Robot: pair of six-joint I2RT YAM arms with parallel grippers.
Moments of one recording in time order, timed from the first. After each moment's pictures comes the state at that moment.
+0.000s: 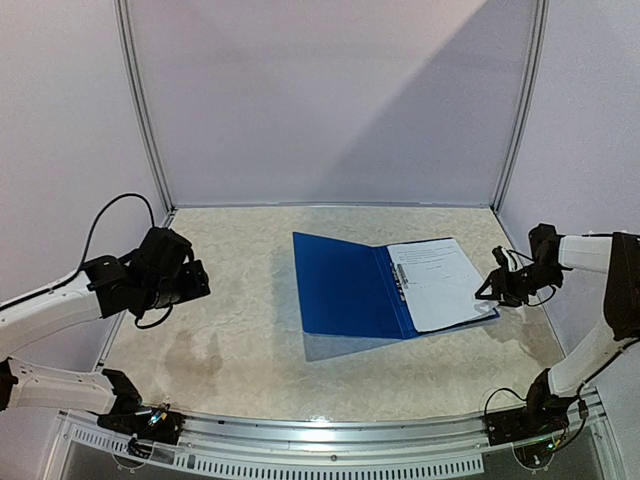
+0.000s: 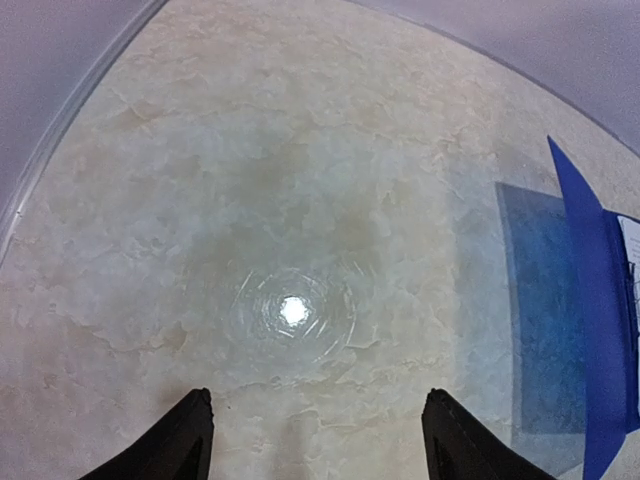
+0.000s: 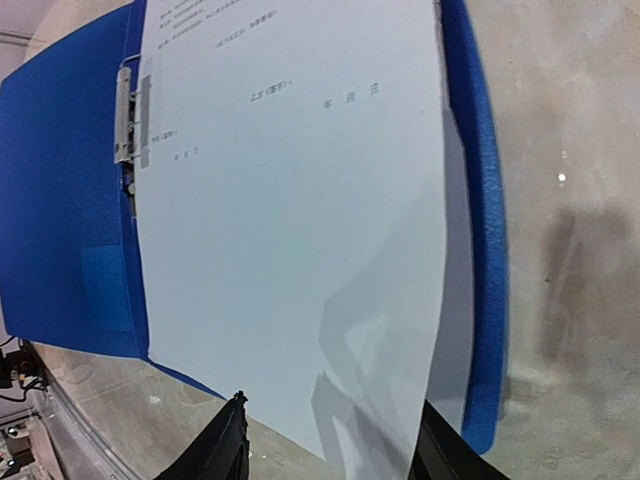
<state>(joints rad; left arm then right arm) -0.67 1.02 0.73 -0.59 -0.50 -0.80 -0.17 1.52 0.84 -0.64 -0.58 -0.05</state>
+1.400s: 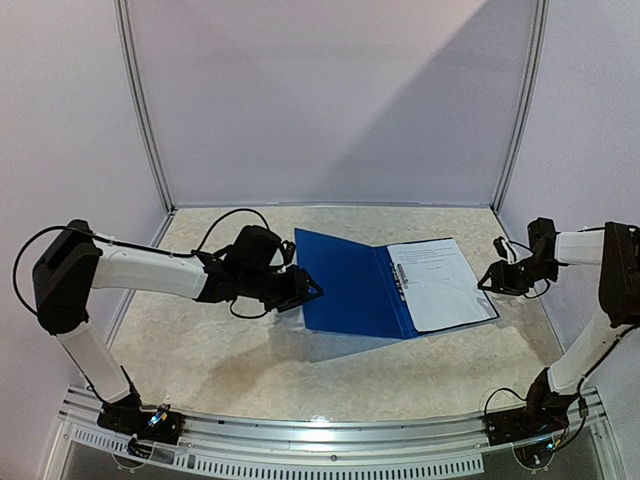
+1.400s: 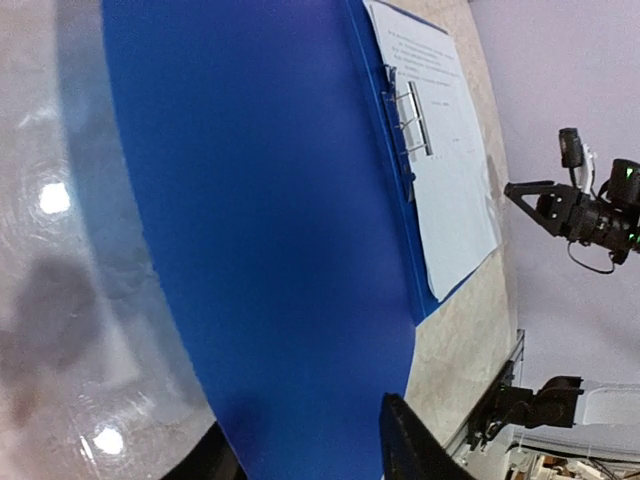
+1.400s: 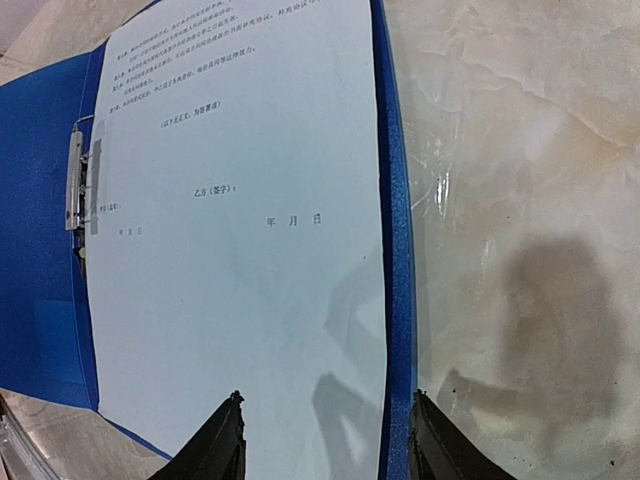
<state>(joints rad) -0.82 1.70 0.95 0.05 0.20 -0.92 -0.18 1.61 0.89 -0.48 -0.48 -0.09</state>
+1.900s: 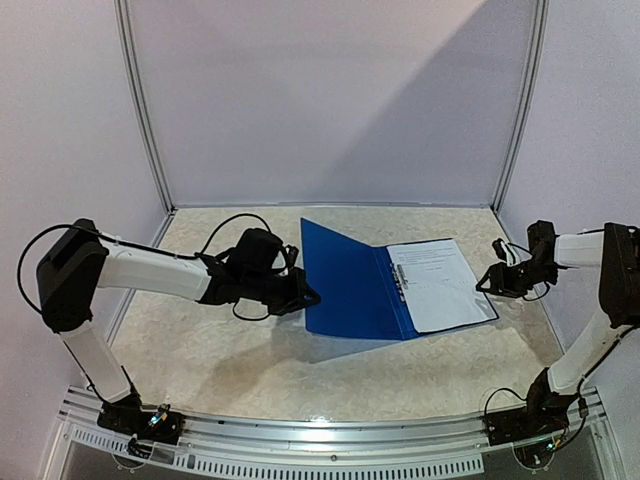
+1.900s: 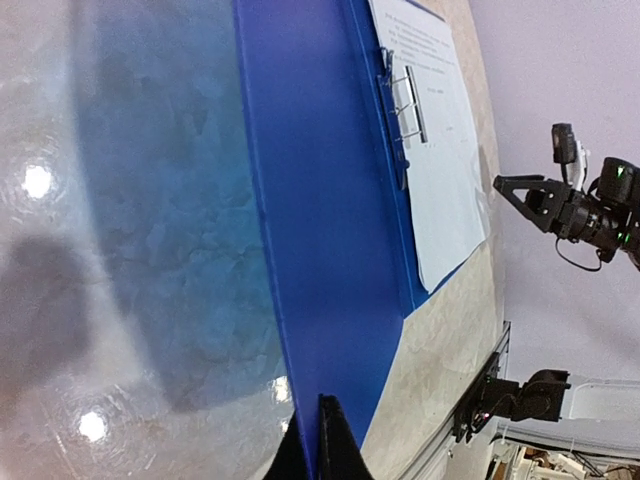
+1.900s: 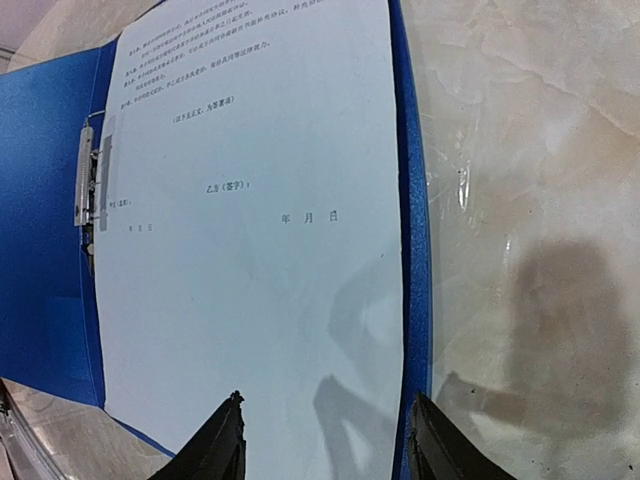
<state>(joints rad) -0.82 1.73 0.94 0.09 0.26 -0.97 -0.18 1.61 0.86 -0.45 -0.52 -0.08</state>
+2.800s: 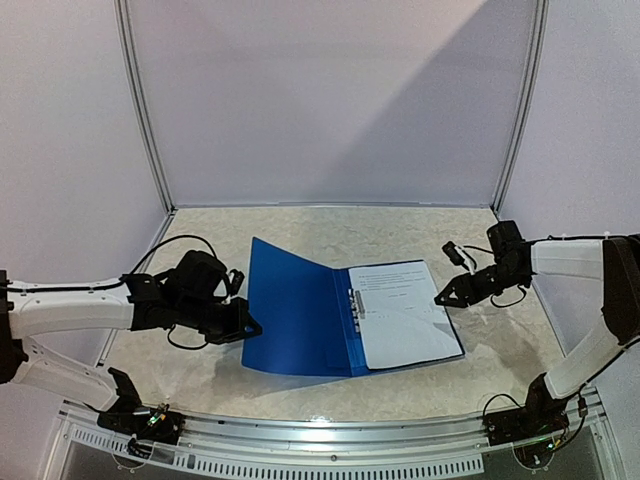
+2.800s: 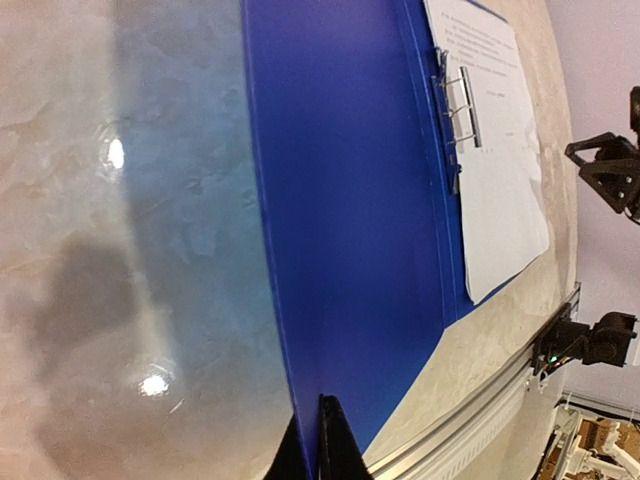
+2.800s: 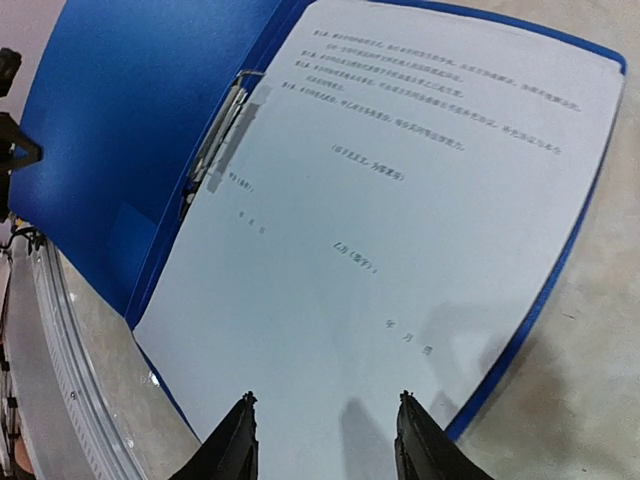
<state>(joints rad) -0.82 1.21 0.64 -0.30 0.15 -0.91 0.15 1.52 0.81 -0.44 -0.70 -0.20</state>
